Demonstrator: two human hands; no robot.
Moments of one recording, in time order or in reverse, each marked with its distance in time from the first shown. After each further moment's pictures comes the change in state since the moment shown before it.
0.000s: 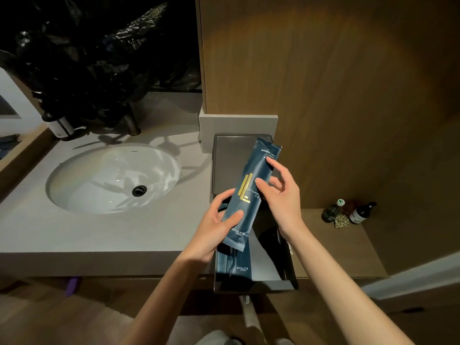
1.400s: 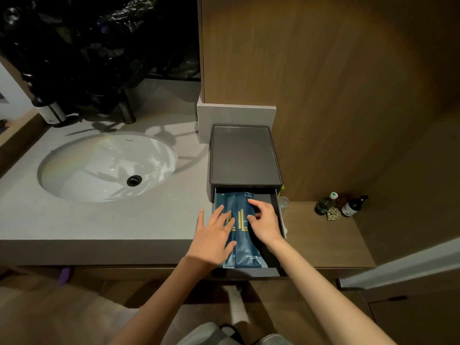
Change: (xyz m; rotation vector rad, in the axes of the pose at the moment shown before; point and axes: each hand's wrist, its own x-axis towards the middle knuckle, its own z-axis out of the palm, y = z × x) left_hand 0.005 -0.077 -0.020 1.708 -0.130 0.138; right_hand -0.012 0.106 -0.004 -0.666 -0.082 0.258
